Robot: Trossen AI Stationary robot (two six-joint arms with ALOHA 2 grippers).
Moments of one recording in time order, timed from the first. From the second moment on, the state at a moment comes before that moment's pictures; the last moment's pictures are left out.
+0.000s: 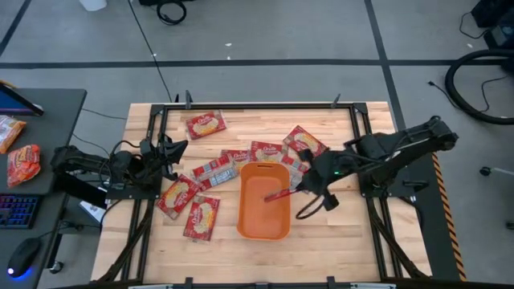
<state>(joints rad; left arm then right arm) -0.19 0.25 0.01 0.76 -0.61 -0.03 0.29 1.32 1.36 -0.85 0.01 -0.23</state>
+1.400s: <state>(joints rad) -0.19 0.25 0.01 0.73 -0.61 -0.07 -0.07 2.12 2.00 -1.47 -0.65 -0.93</state>
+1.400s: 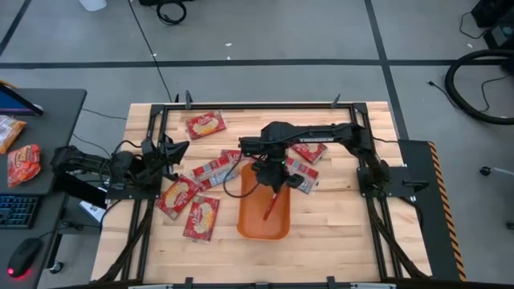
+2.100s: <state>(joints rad) -0.19 0.25 0.01 0.72 -0.61 -0.07 0.00 1.99 1.99 -1.35 -0.27 -0.63</state>
